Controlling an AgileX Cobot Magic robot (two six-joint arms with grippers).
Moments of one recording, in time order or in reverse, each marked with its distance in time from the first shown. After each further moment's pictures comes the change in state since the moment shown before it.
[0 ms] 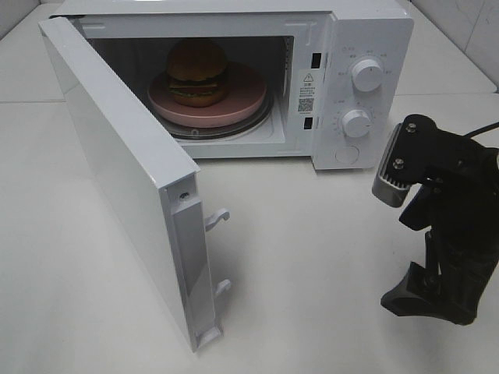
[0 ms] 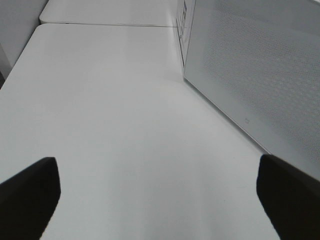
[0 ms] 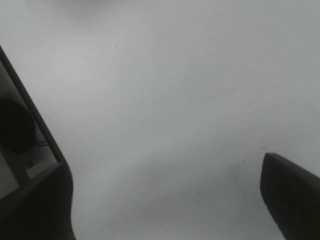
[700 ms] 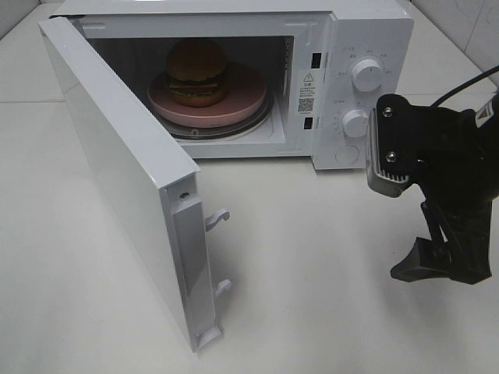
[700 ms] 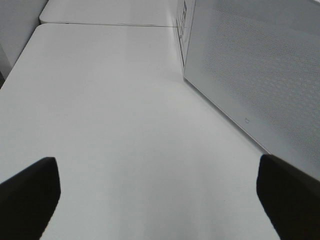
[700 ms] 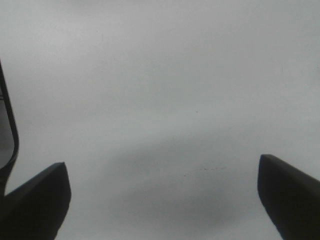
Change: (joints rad) left arm 0.000 0.000 0.000 0.000 0.000 0.000; right arm 0.000 0.085 -0.149 -0.086 0.074 -0.215
